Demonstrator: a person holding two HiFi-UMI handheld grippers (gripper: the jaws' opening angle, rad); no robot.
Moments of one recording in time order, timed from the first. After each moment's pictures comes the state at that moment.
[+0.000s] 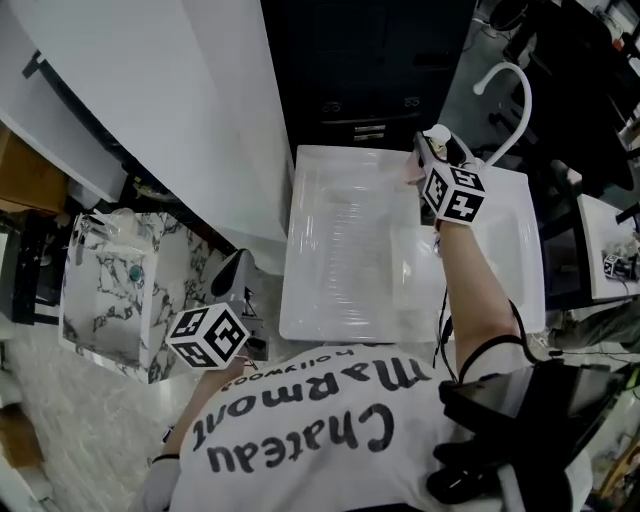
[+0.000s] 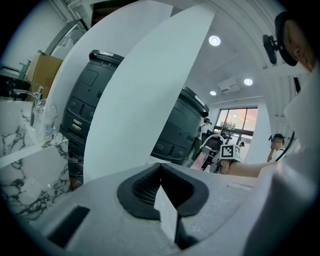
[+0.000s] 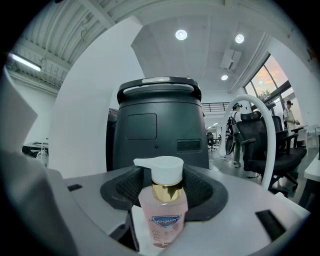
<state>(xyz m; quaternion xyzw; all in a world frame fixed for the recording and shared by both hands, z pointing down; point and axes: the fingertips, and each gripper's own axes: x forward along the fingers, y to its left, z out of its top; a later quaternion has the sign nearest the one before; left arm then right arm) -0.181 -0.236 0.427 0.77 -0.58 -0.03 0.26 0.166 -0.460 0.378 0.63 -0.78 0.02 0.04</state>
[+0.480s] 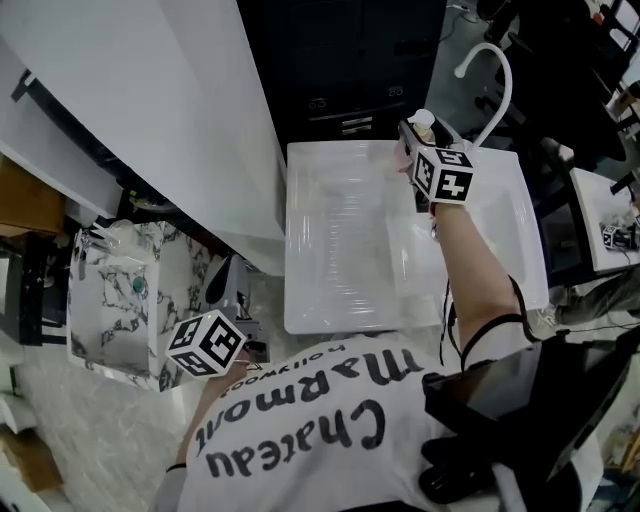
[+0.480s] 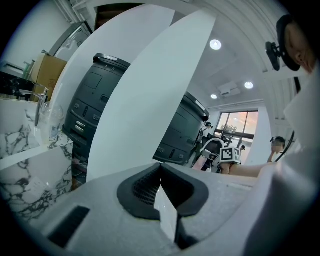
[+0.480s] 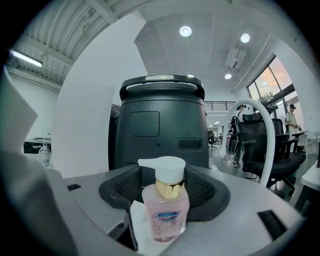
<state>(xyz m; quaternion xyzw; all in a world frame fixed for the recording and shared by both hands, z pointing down) -0.195 -0.223 0.419 0.77 -0.58 -0.05 0.25 0.163 -0.453 0.376 0.62 -0.78 0.02 0.06</state>
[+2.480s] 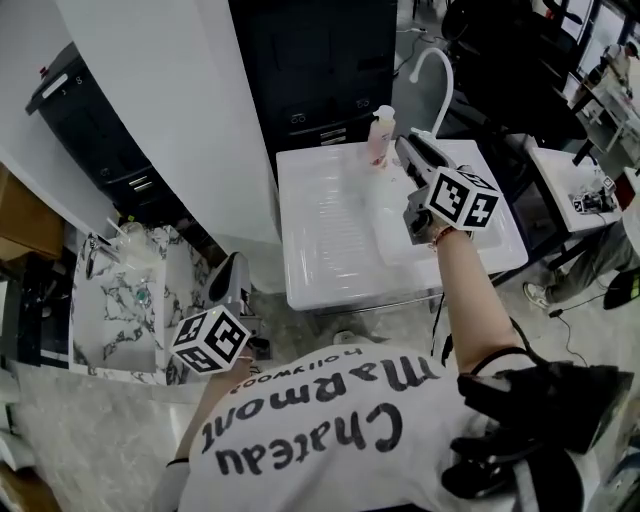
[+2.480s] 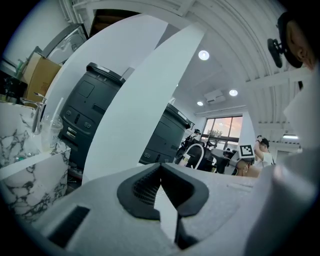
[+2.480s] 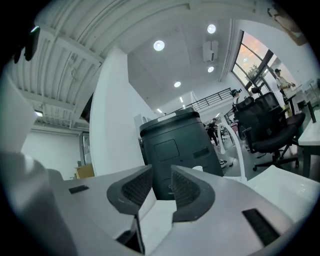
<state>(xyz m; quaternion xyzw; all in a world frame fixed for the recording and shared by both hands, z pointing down) -0.194 -0.144 0.379 0.81 -0.53 -0.09 0.21 0.137 -0.260 0.285 0.57 -0.81 0.11 -0.09</state>
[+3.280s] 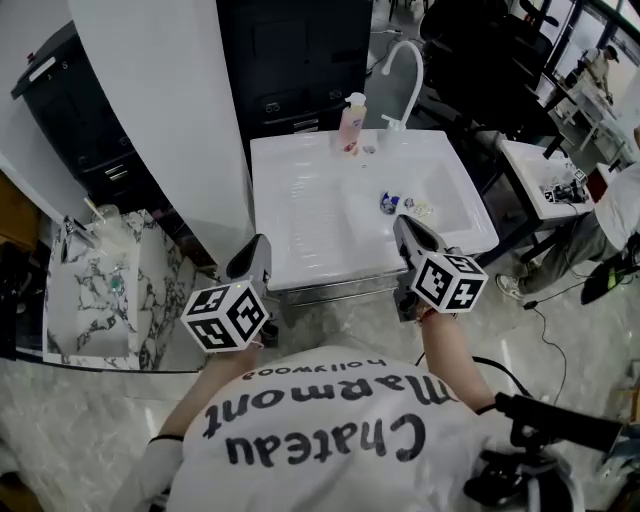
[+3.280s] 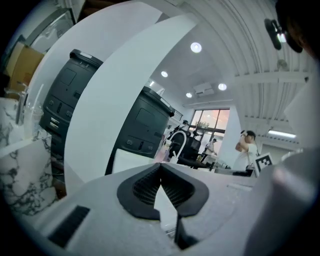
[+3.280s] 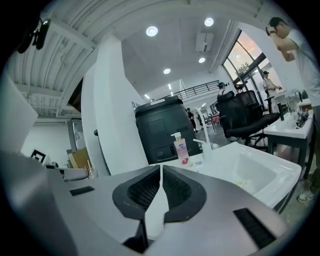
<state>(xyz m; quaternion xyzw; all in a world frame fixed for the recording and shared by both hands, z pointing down) -0.111 -0.108 0.388 0.86 -0.47 -0.04 0.22 0.145 -0.092 0.380 0.62 -0.76 0.17 -0.02</state>
